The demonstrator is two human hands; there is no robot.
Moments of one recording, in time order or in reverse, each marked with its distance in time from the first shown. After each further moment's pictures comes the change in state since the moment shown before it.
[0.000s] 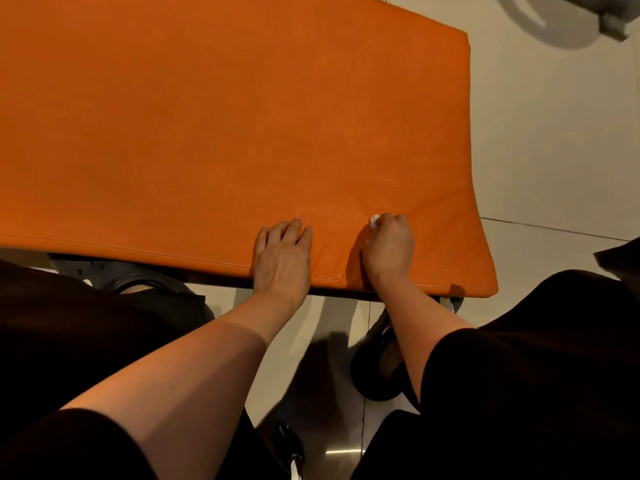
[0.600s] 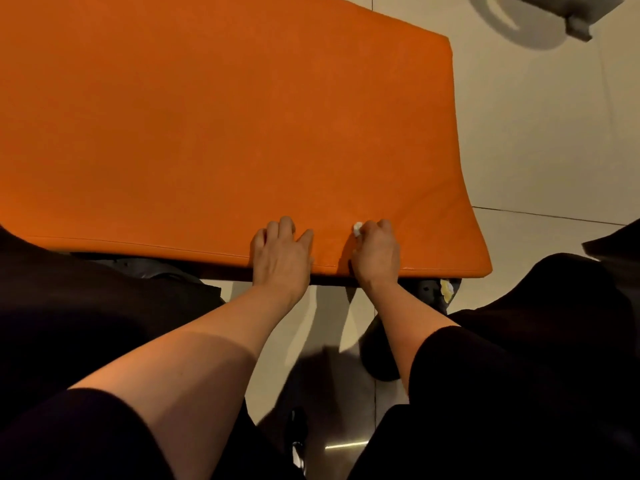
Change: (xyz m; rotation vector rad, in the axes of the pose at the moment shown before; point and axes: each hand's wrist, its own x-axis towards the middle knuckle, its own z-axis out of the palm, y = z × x) left_hand -0.017 -0.016 -0.020 0.080 -0.005 0.072; right_hand -0.045 -0.014 -0.001 -0.051 -0.030 -0.069
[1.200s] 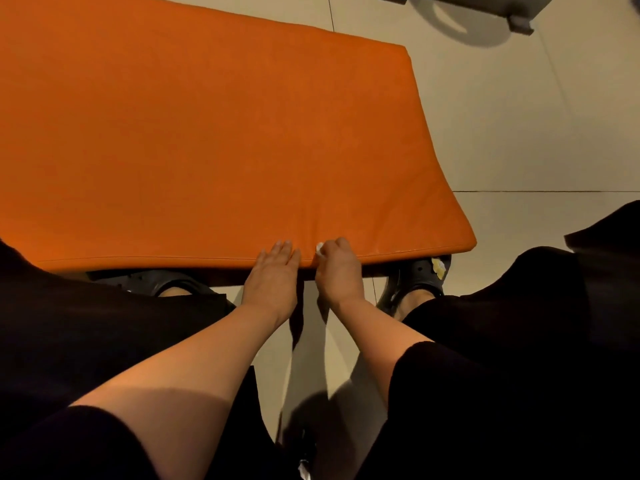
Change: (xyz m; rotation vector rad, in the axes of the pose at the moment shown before) left_hand -0.036 -0.021 0.005 0.017 -0.172 0.168; right_hand -0.065 -0.033 0.015 0.164 -0.114 -0.041
